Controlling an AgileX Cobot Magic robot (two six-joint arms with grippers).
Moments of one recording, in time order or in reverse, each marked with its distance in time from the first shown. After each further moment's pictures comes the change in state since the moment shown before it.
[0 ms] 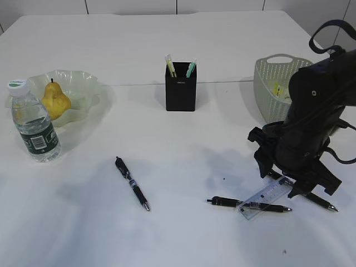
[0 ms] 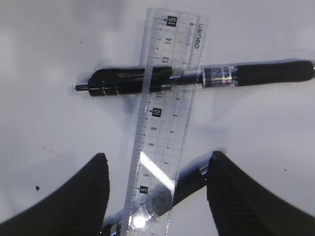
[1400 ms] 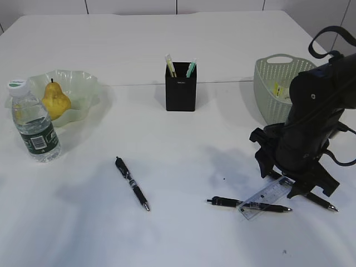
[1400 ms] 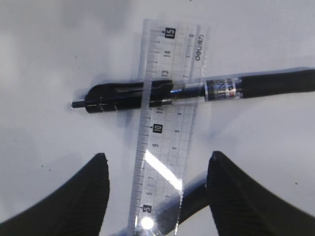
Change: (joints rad) left arm 0.000 0.000 0.000 0.000 0.016 0.000; right arm -0.023 0.028 0.000 0.004 -0.032 0.017
